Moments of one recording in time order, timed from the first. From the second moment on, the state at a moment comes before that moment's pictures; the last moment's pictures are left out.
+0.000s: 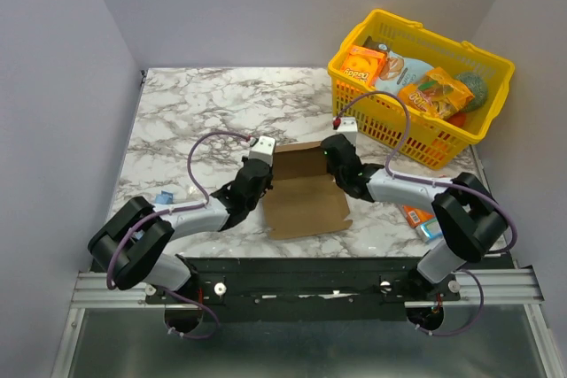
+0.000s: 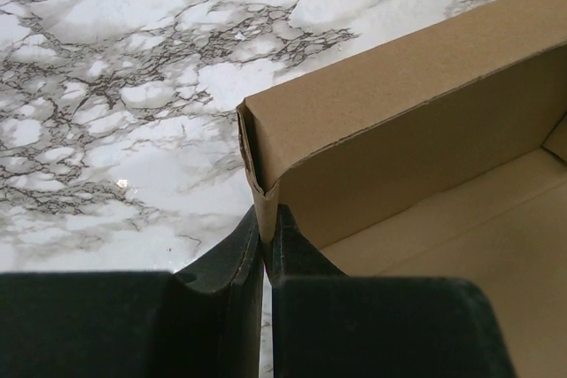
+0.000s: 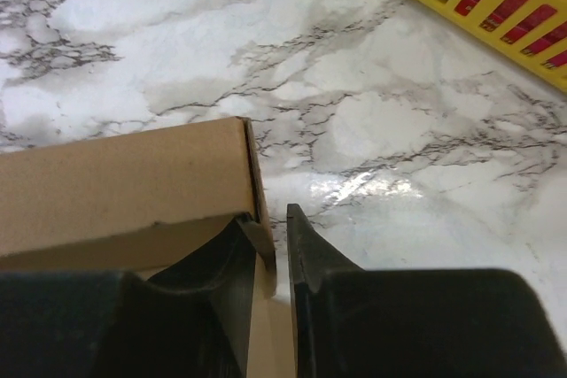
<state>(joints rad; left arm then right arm) -0.77 1.39 0.52 0.48 -0.48 -0.19 0.72 1.62 0.86 0.10 0.61 0.39</state>
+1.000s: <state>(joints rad) -0.66 1.53 0.86 -0.03 -0.11 -0.13 0.73 1.25 1.00 -0.24 0.09 0.08</state>
